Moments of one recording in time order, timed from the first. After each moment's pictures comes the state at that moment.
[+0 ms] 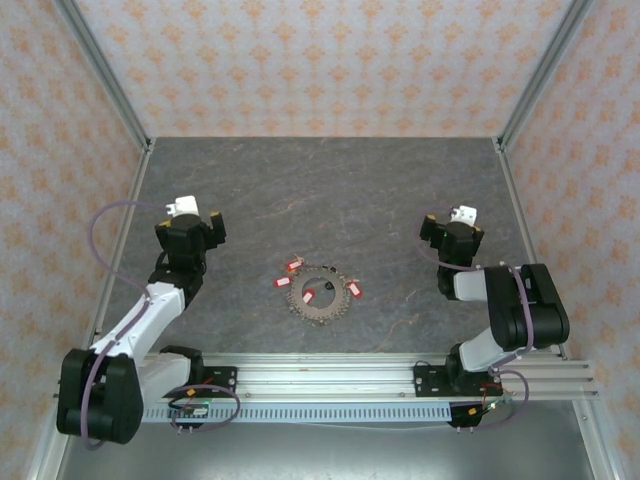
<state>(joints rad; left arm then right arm) -0.07 1.07 0.51 0.09 -0.41 -0.12 0.05 1.53 0.39 0.74 0.29 0.16</state>
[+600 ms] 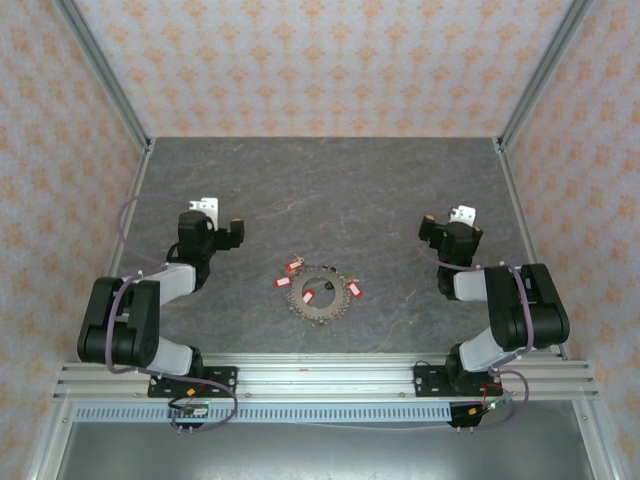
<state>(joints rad) 0.00 1.45 0.49 0.43 -0.01 -0.01 0.05 1.53 0.39 0.74 0.26 0.15</state>
